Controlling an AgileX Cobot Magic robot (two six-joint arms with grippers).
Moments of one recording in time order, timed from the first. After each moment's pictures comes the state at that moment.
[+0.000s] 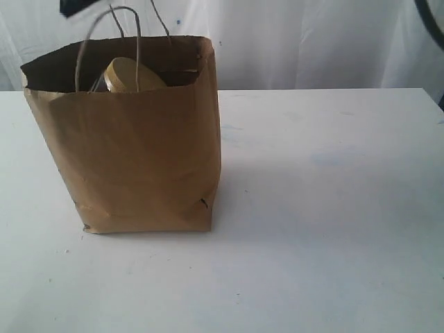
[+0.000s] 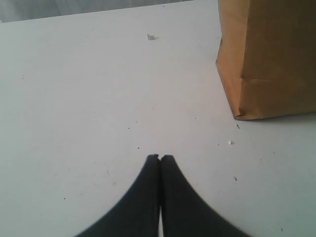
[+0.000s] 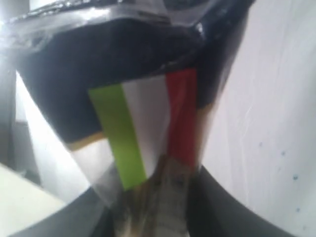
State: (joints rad) left arm -0.03 0.00 0.03 -0.10 0.39 0.18; right arm 0.88 1.36 -1.39 0.53 -0.25 -0.45
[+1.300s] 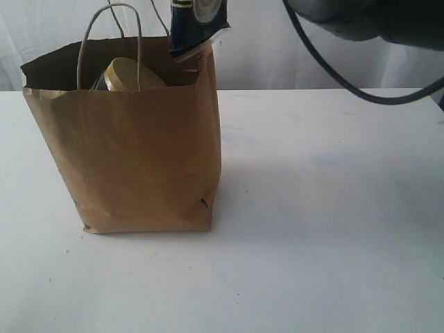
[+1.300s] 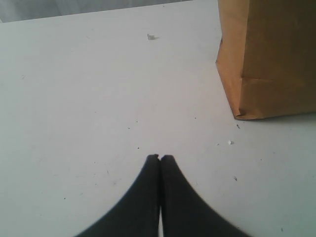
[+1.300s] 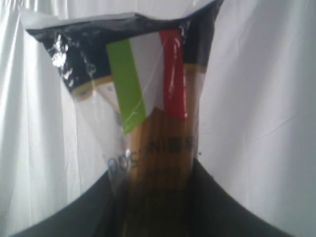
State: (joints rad) left arm -0.03 0.00 0.03 -0.10 0.39 0.18; right arm 0.76 1.57 -1.39 0.49 -0.52 -0.47
